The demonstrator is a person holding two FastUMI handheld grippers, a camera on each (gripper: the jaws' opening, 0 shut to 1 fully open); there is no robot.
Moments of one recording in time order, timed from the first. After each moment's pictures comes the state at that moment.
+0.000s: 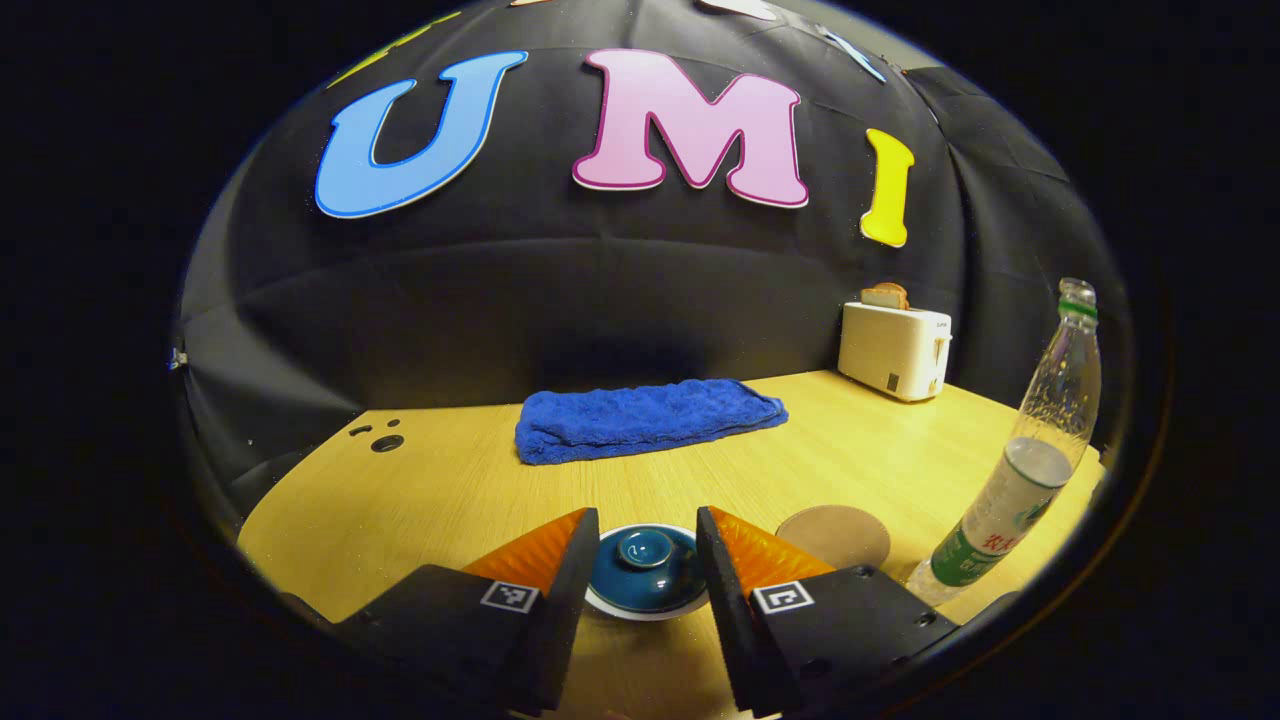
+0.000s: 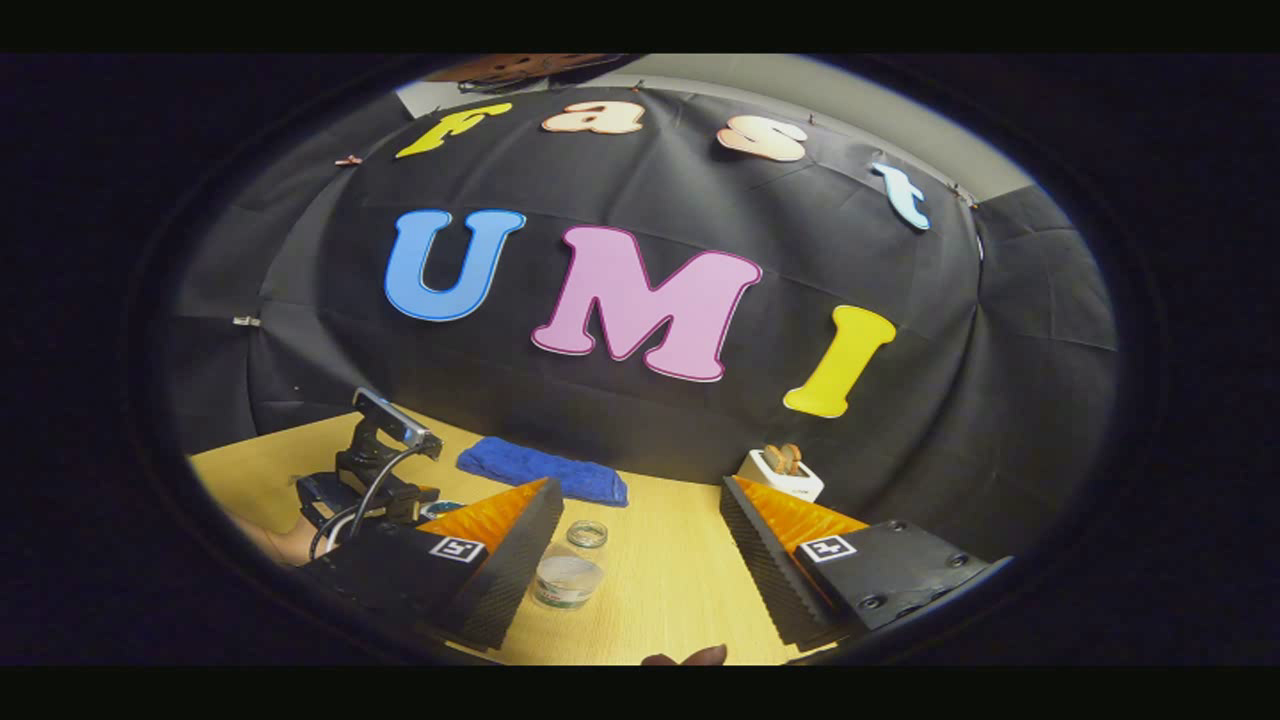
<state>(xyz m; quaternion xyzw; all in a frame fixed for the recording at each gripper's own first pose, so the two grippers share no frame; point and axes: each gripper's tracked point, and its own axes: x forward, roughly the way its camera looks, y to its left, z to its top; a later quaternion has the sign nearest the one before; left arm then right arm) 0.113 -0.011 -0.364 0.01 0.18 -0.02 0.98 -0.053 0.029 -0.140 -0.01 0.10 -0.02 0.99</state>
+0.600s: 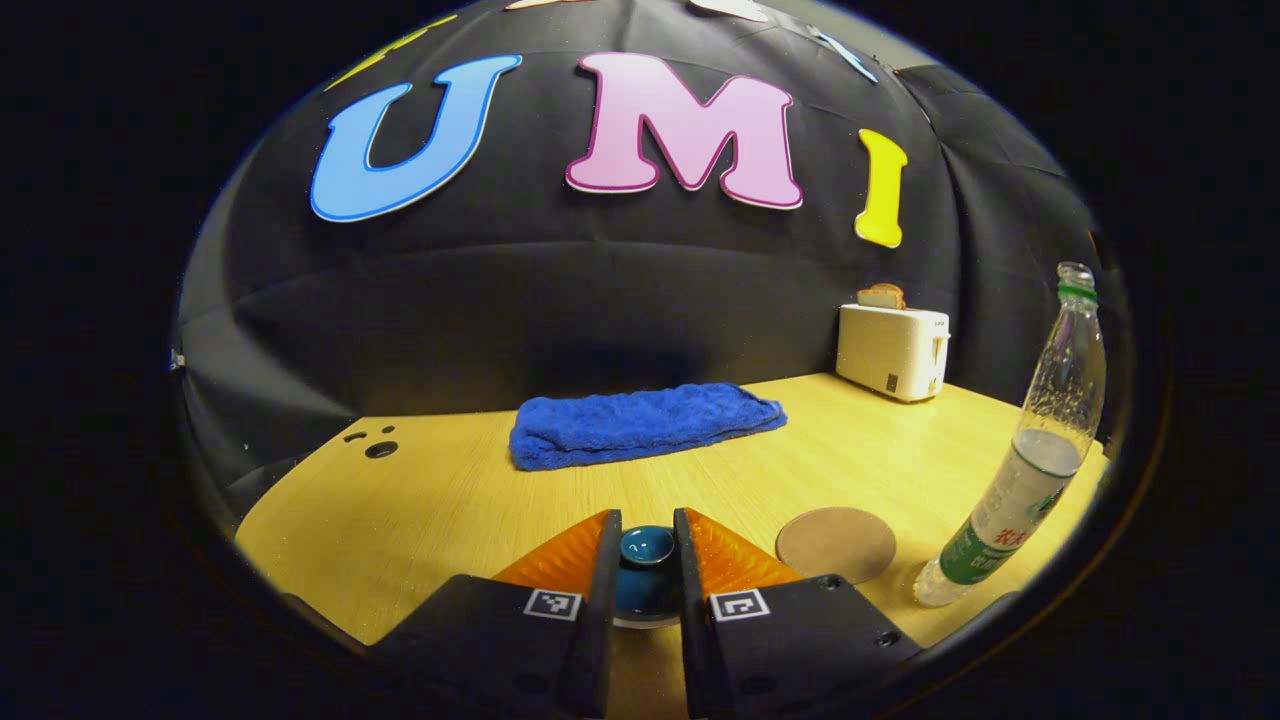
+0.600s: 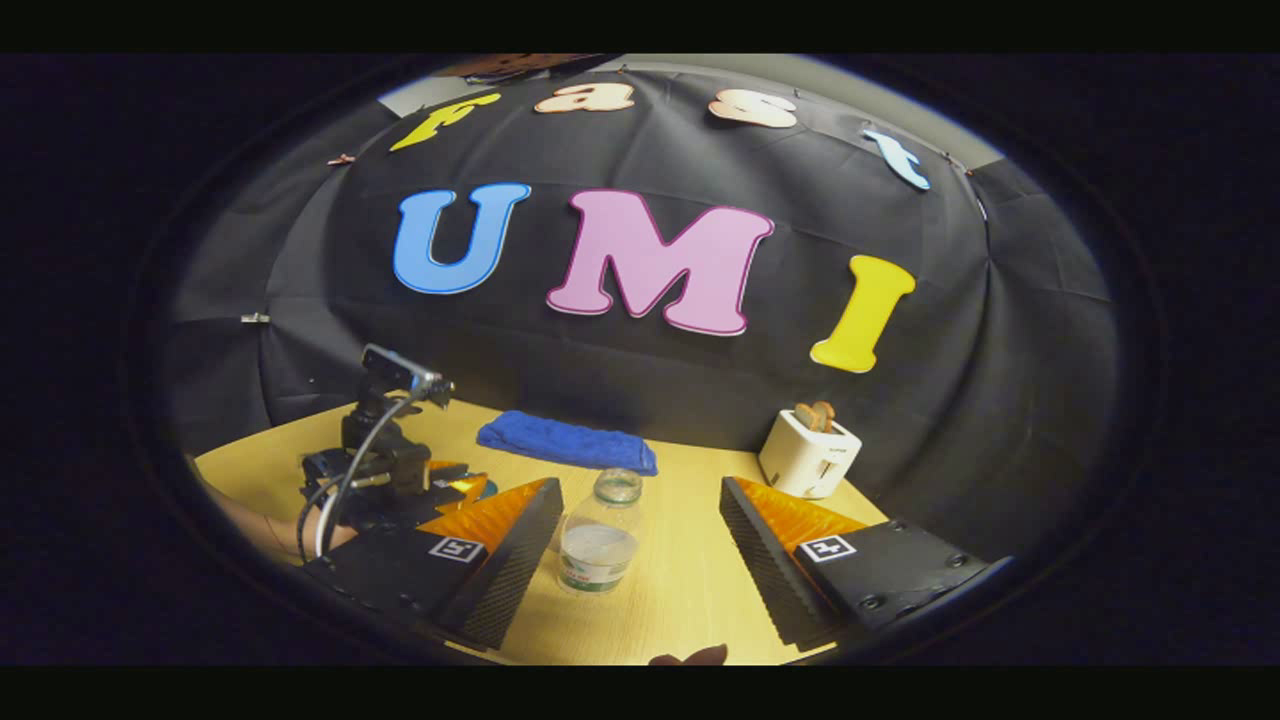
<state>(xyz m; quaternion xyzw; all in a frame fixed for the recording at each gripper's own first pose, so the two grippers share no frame) 0.116 -0.018 -0.354 0.02 0.15 -0.04 0.99 -0.059 0.057 -0.215 0.03 0.15 0.02 0.99</state>
